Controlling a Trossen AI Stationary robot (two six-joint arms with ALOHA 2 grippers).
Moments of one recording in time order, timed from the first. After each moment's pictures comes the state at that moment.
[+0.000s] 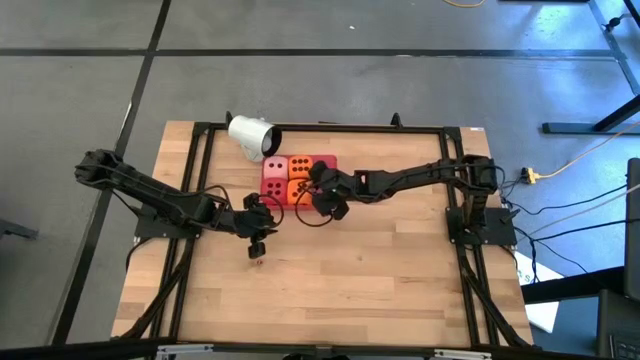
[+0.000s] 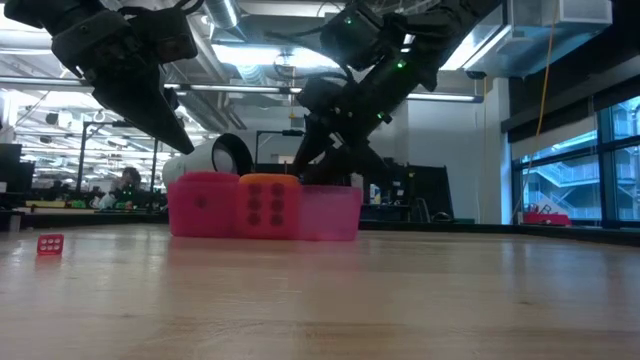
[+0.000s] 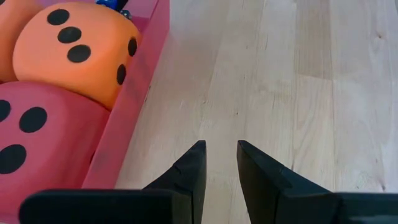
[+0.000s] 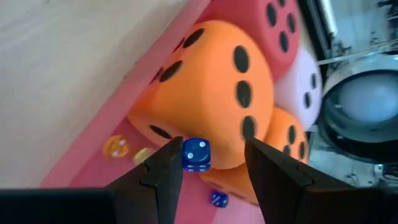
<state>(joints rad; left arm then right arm) -0.26 1.09 0.59 -0.26 -0.30 -0.41 -0.06 1.91 1.20 -0.05 0.21 -0.98</state>
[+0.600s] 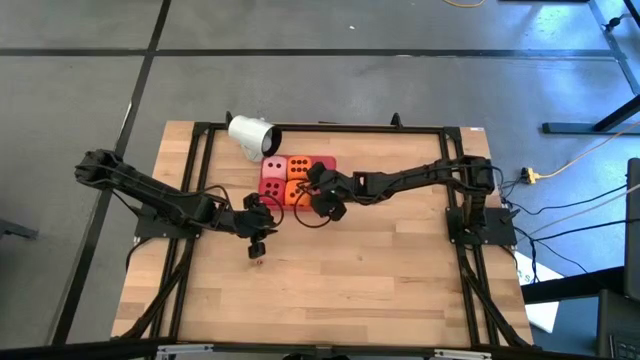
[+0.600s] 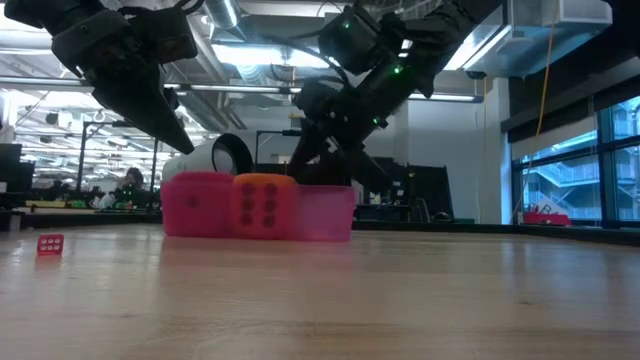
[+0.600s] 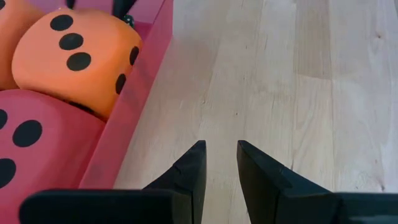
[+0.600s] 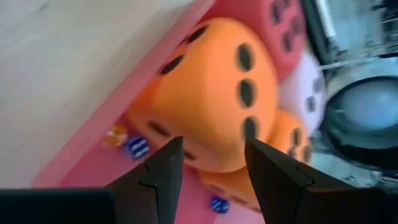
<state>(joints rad) -0.26 1.09 0.59 -0.26 -0.30 -0.41 -0.05 1.93 1.20 -0.01 0.20 -0.98</state>
